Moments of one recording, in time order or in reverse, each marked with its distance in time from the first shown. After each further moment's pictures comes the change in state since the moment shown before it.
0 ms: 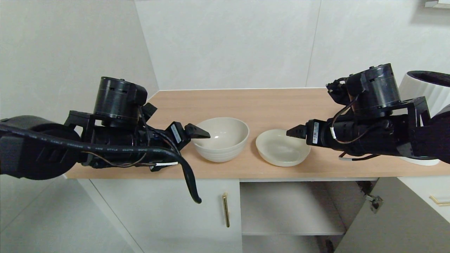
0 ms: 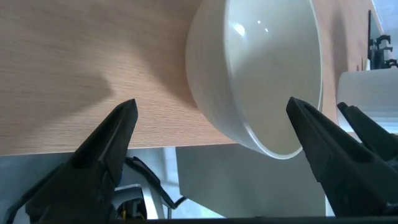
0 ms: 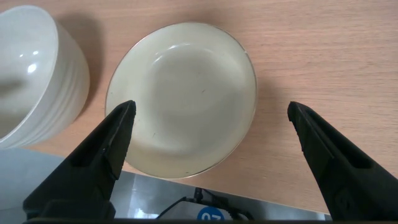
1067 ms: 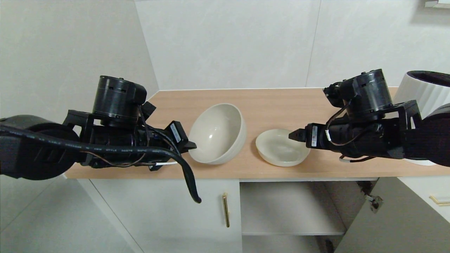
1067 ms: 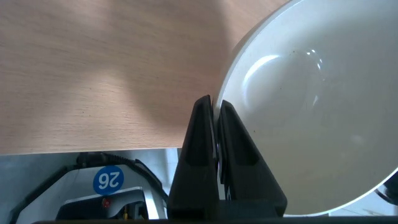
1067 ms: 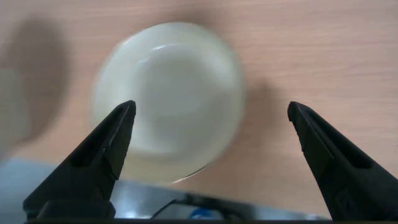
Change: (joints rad) left arm -0.001 -0.007 -0.001 0.001 0.020 0.001; right arm -0.001 0.027 -0.001 0.005 -0.081 -0.041
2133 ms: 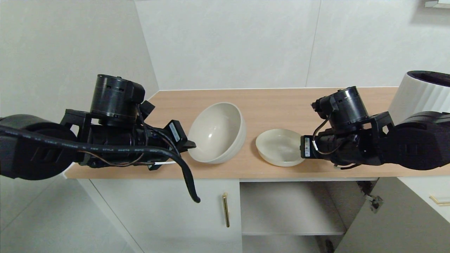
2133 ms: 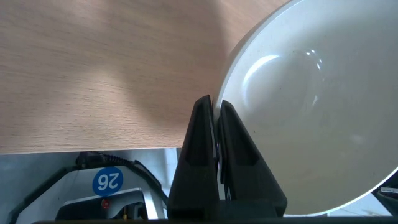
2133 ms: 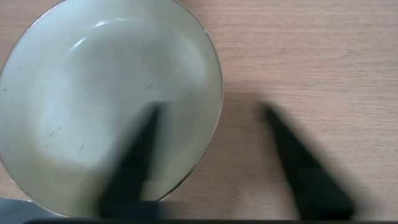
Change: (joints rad) left arm 0.000 -0.006 0.000 0.000 0.000 0.000; right arm -0.003 0.082 -0.002 0.012 -0.054 -0.033
